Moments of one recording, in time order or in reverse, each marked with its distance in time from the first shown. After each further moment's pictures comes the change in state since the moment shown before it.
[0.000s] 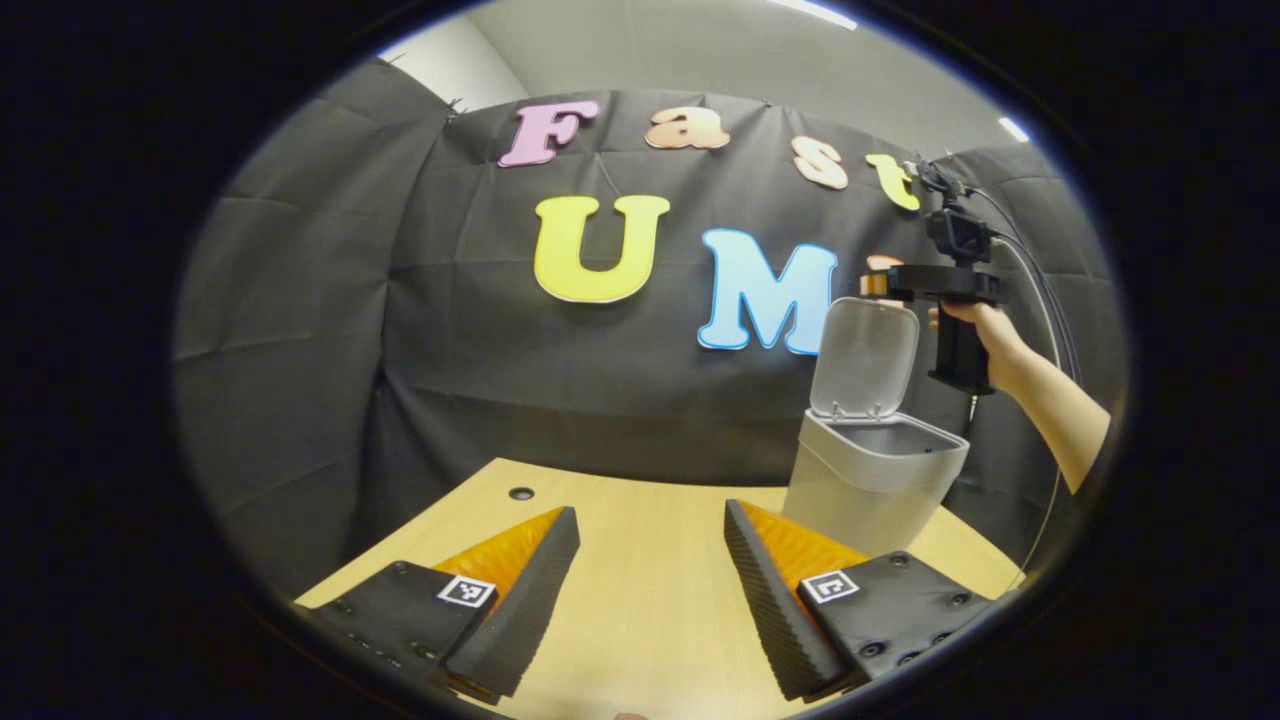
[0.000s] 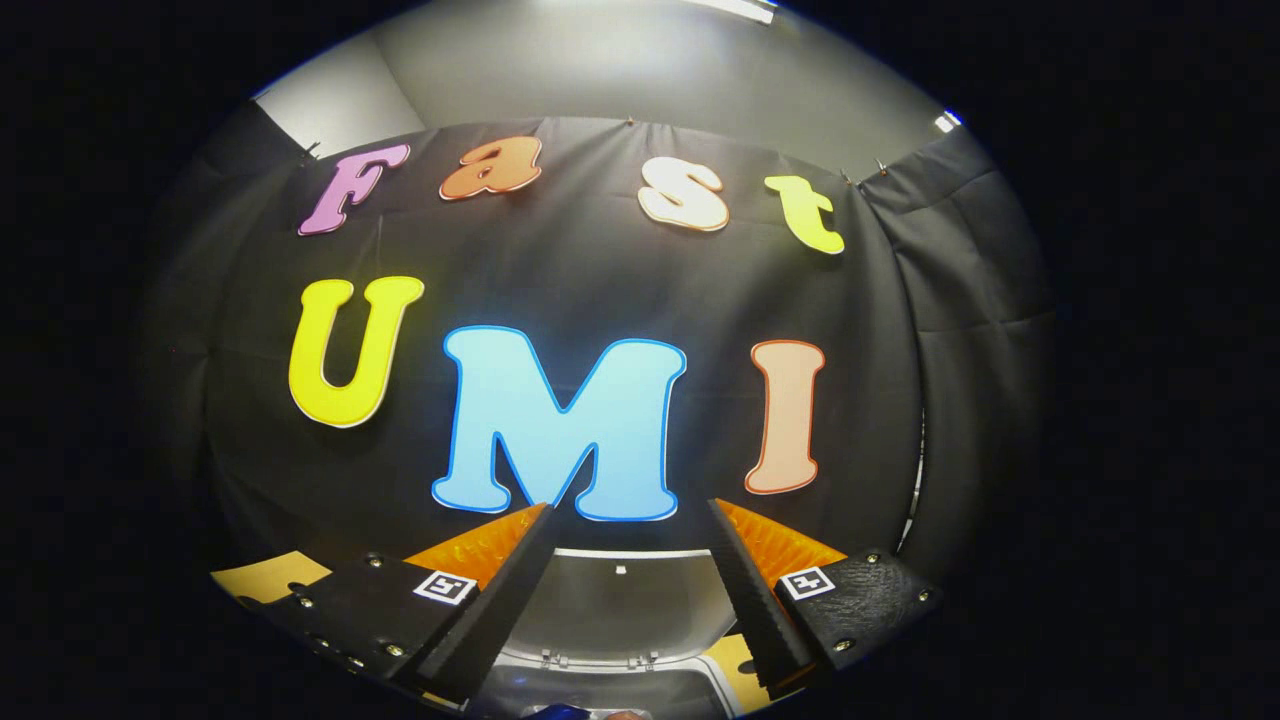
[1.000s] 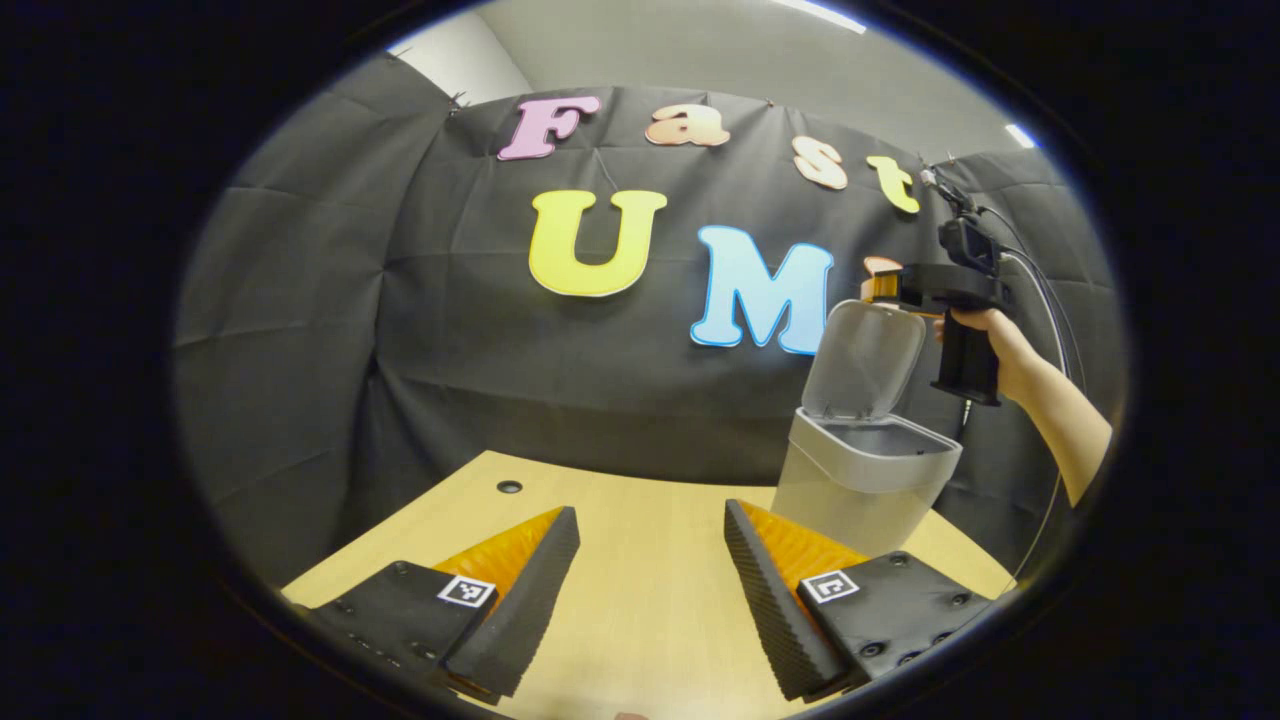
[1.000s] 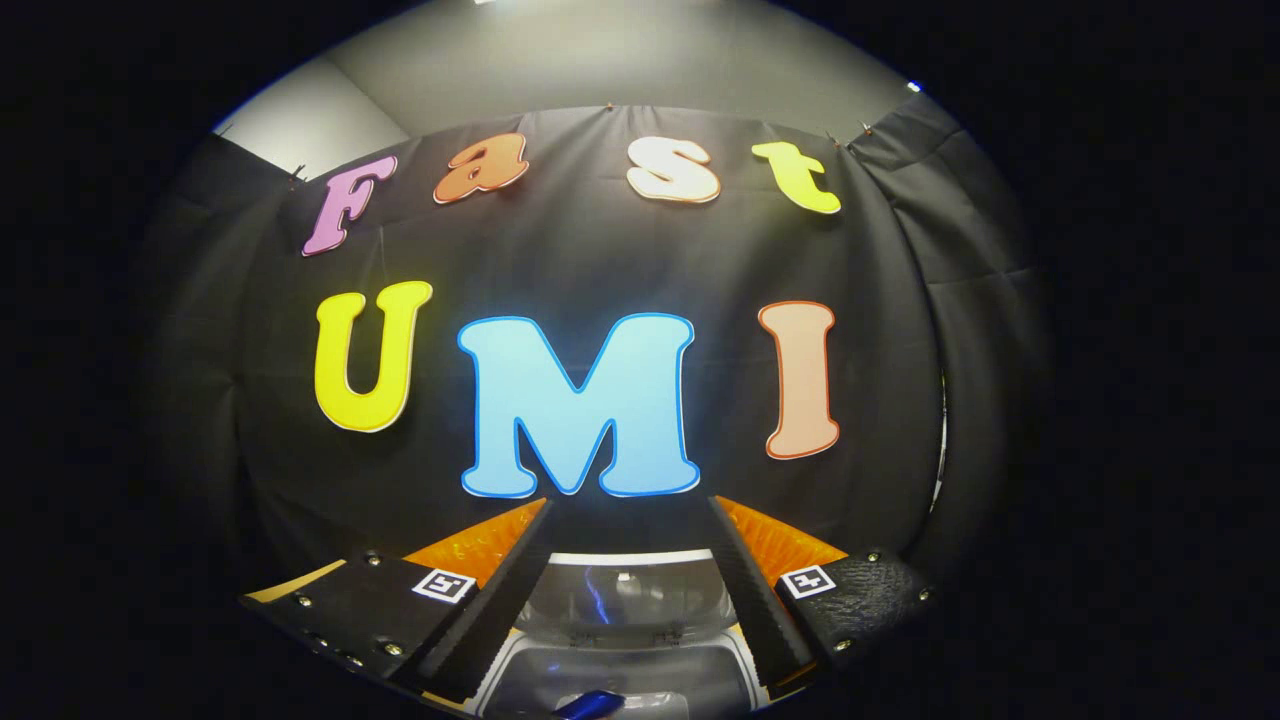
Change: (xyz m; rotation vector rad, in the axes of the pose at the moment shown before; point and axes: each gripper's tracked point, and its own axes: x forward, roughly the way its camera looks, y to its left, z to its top) left arm 0.004 -0.010 -0.005 -0.022 -0.002 -0.011; right arm -0.029 -0.001 -0.016 0.100 0.058 0.087
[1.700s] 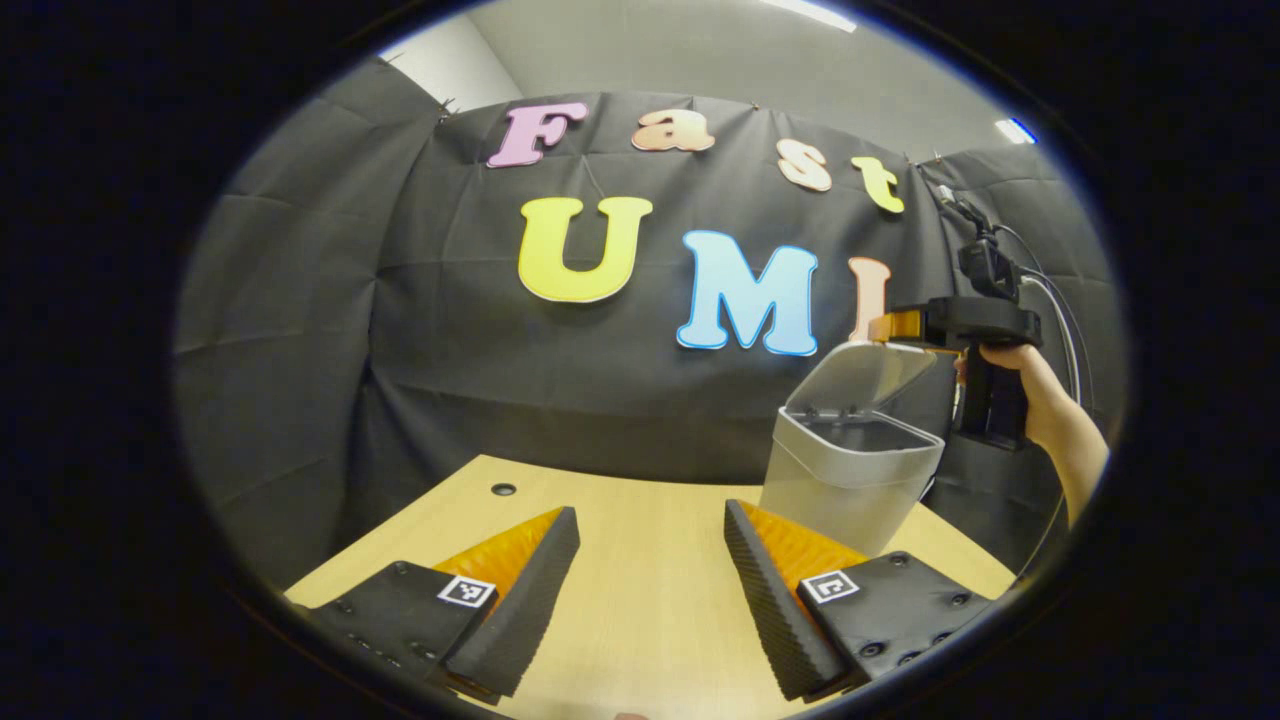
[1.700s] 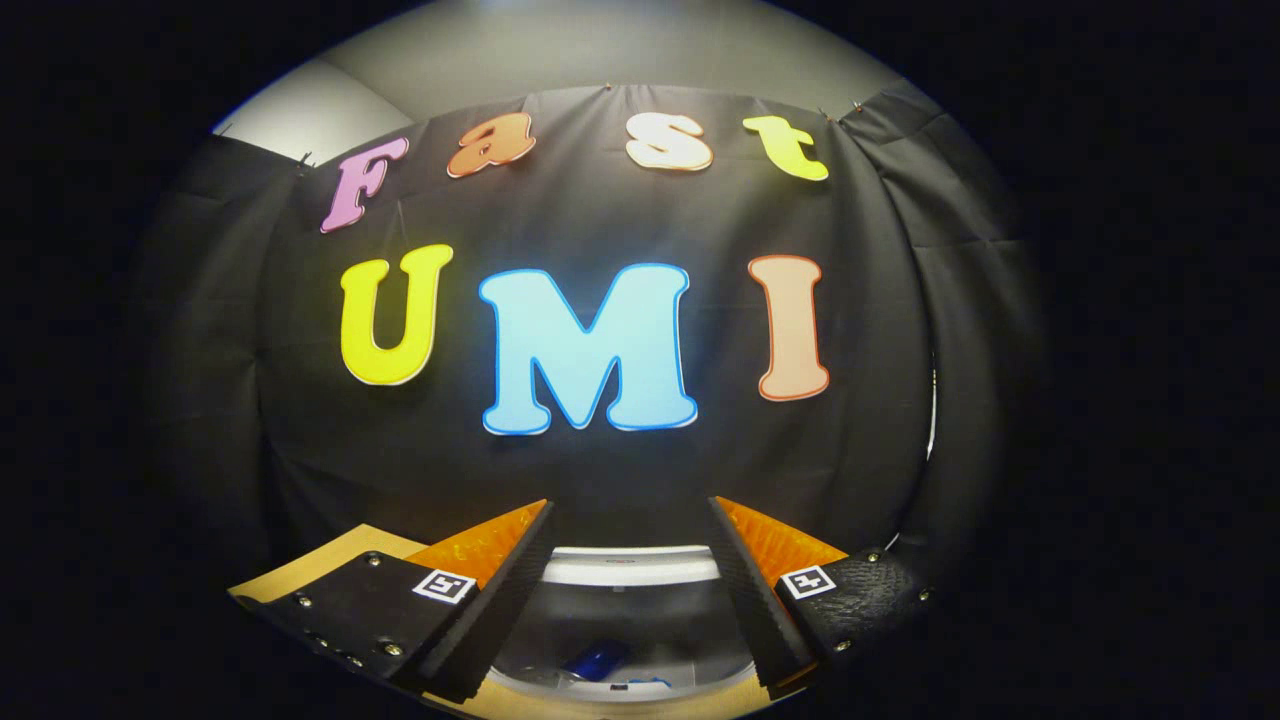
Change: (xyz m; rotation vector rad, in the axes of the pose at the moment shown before) left arm -0.017 -0.018 0.000 0.018 -0.009 -0.025; right arm -0.064 -0.003 -0.064 0.007 0.139 0.020
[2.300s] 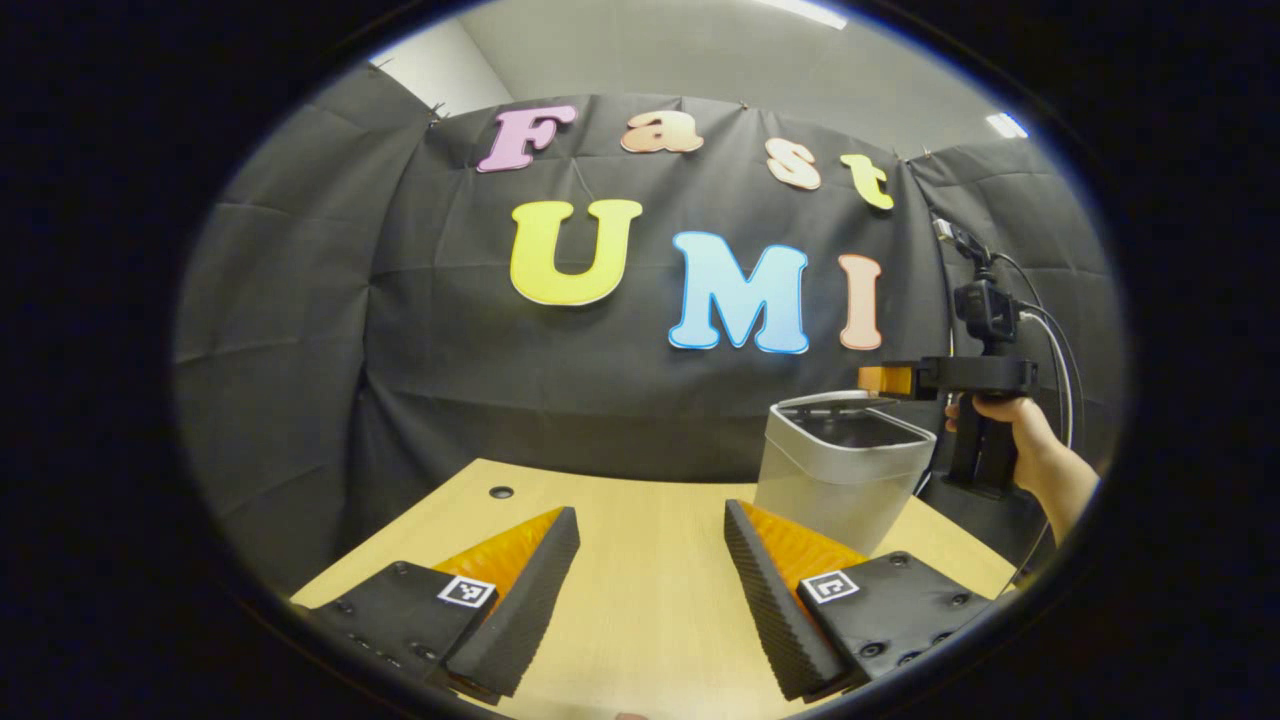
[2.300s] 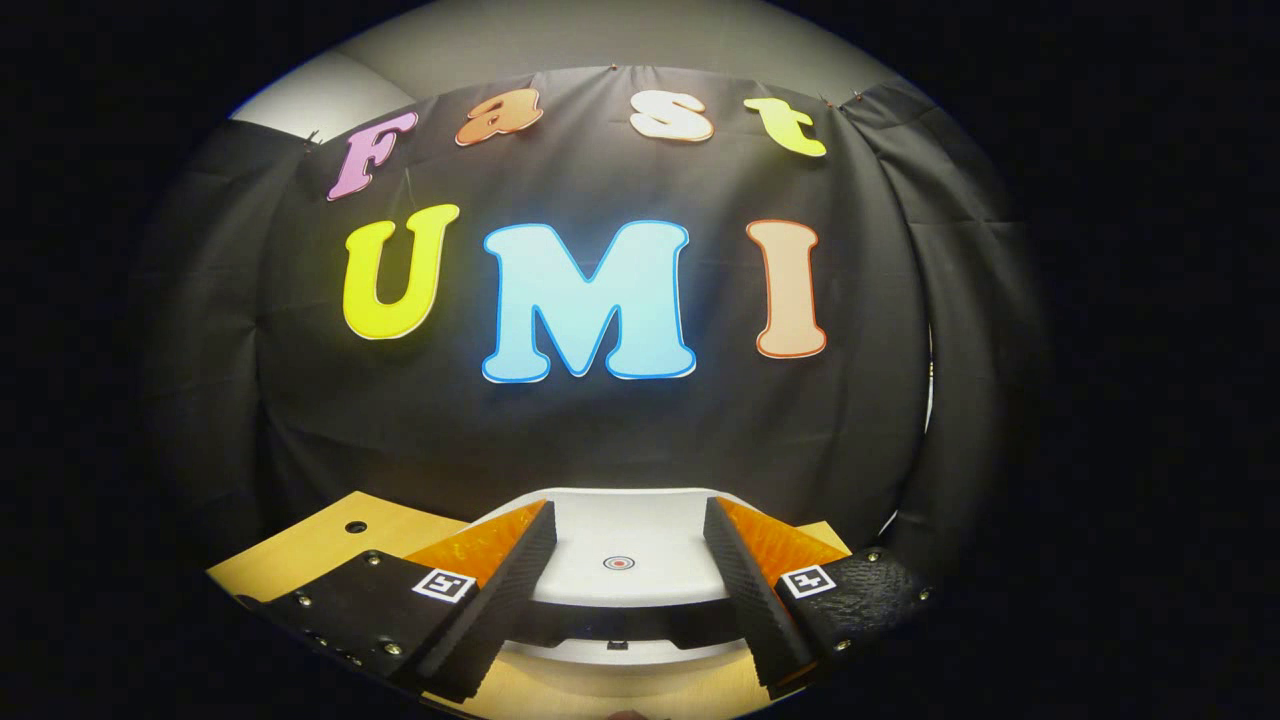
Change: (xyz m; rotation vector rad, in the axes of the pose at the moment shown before) left arm -0.006 -0.006 -0.002 0.019 0.005 -0.014; right arm -0.009 0.004 -0.055 -0.019 0.030 -0.004
